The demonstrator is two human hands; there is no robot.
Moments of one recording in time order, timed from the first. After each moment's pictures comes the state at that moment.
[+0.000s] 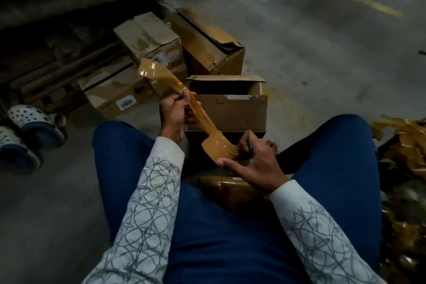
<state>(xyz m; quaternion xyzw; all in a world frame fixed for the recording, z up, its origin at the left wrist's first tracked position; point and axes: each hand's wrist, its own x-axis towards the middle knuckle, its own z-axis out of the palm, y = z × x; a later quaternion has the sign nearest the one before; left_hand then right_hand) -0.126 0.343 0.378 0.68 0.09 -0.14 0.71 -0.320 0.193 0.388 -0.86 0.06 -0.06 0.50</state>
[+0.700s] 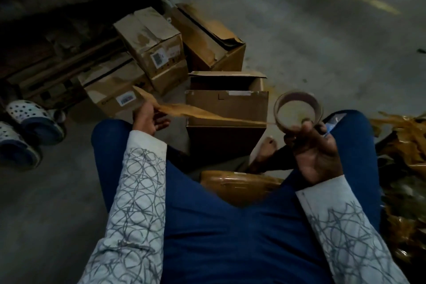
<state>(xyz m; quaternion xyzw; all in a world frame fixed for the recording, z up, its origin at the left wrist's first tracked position) -0.090 0.413 0.364 0.63 0.31 -0.22 0.68 -0.351 0.127 0.408 -0.38 0.15 -0.17 0.90</state>
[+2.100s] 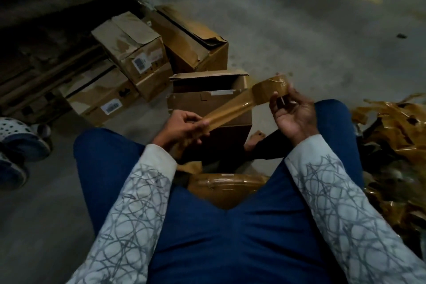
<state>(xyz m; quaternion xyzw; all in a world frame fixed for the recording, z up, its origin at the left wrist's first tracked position) -0.158 0.336 0.383 0.75 -0.16 -0.37 0.53 -0.281 0.075 0.404 -0.14 0.26 -0.20 0.93</state>
